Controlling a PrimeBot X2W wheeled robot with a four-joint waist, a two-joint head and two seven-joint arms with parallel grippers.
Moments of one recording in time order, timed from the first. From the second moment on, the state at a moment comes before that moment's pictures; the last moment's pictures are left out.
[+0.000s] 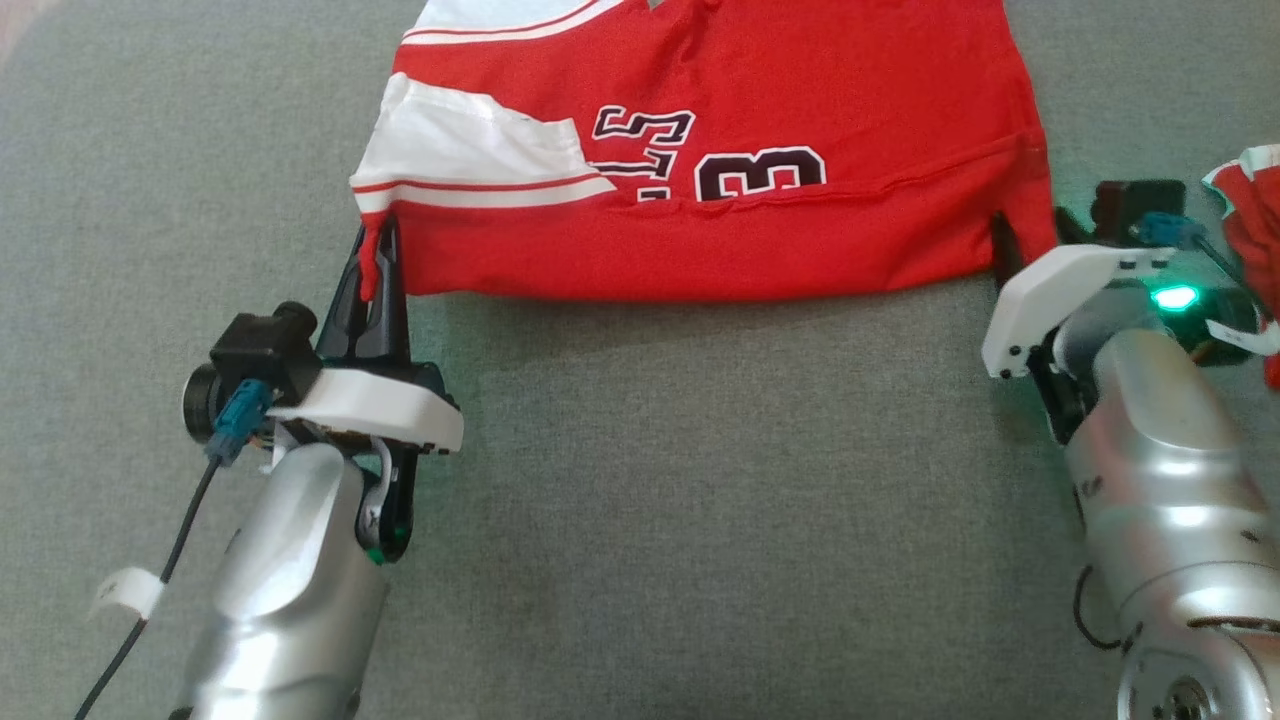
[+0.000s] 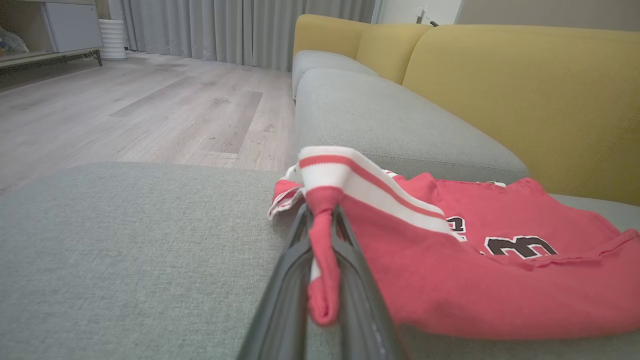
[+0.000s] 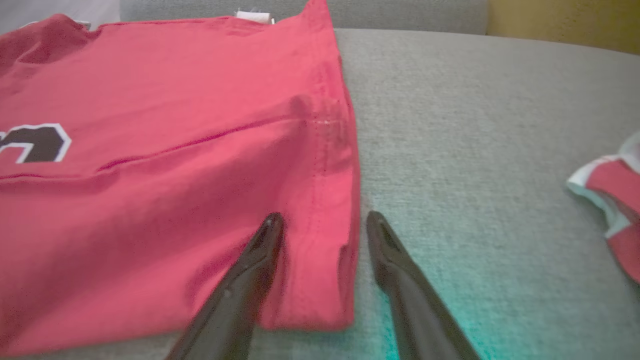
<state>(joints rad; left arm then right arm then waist) -0.53 0.09 -0.27 0.57 -0.37 -0.02 -0.25 -0.80 -0.07 -0.21 1.11 -0.18 0.12 -0.01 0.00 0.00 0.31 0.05</state>
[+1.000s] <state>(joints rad) -0.19 0.18 -0.33 0.56 -0.39 -0.01 -0.07 -0.49 -0.05 -0.29 1.08 -0.21 0.12 -0.02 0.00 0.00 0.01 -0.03</state>
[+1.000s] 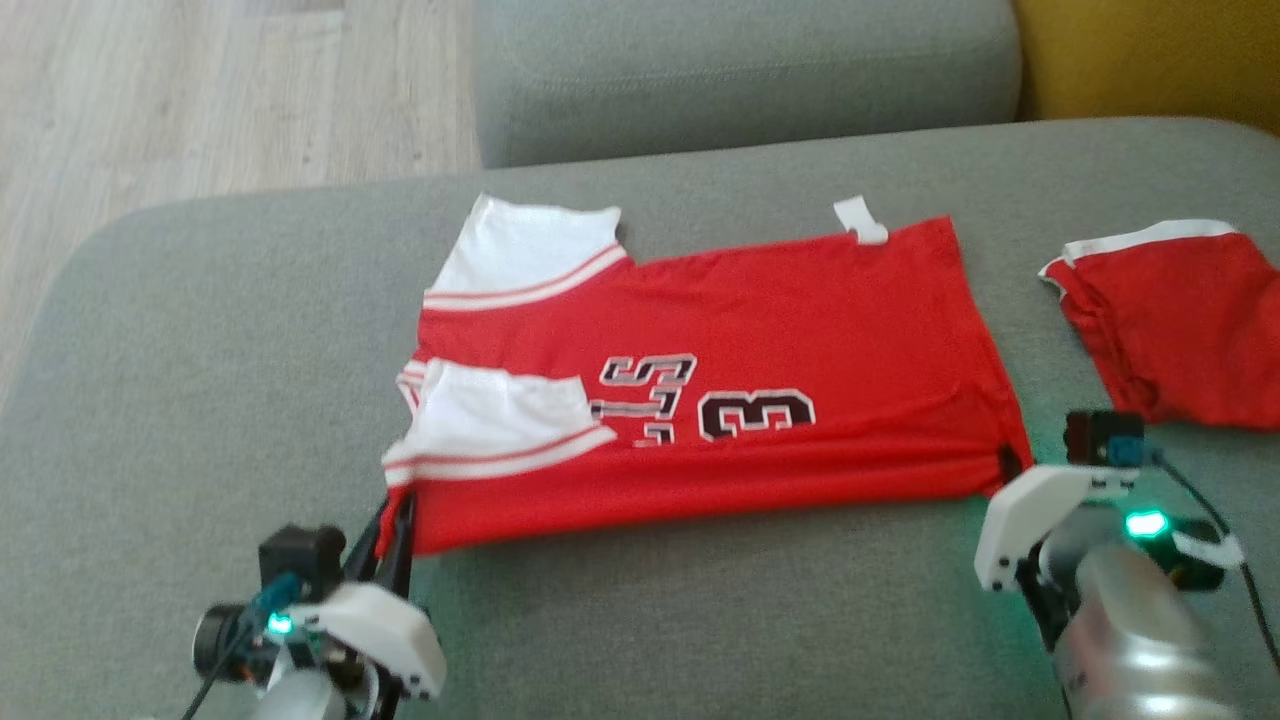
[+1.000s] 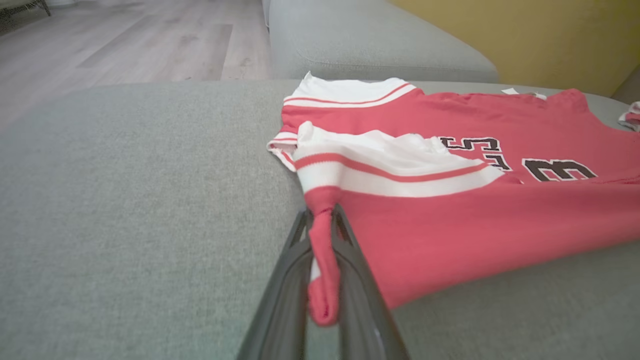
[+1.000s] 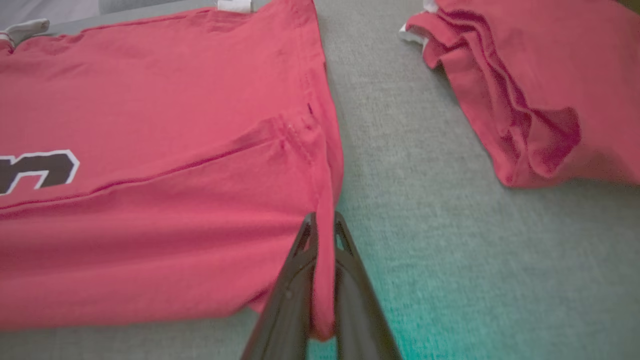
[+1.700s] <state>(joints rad) -0.12 0.21 -0.34 0.41 -0.41 0.05 -0.03 -0.31 -0.05 -0.19 0.73 -0.02 0.12 0.00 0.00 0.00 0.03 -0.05</state>
